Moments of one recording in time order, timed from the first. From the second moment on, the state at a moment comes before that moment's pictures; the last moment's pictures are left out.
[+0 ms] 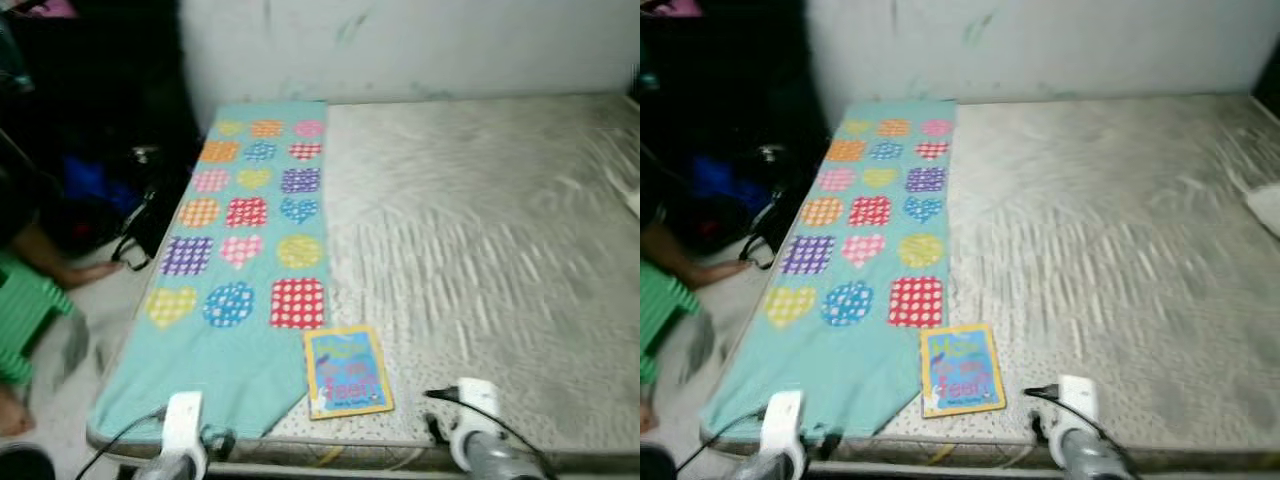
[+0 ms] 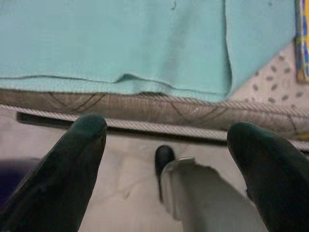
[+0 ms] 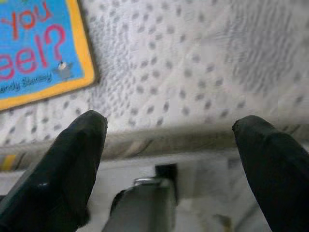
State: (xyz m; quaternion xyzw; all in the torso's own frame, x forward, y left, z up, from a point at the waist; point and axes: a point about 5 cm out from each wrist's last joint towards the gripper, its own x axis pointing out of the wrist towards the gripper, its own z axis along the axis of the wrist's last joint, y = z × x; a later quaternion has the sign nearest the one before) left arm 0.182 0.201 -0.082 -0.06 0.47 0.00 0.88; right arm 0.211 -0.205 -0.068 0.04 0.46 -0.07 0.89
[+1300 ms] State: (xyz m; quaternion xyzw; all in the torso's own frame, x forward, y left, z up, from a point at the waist) left arm 0.180 0.213 -0.080 -0.08 0.45 0.05 0.89; right arm 0.217 -0.196 -0.066 0.03 0.44 -0.02 0.90
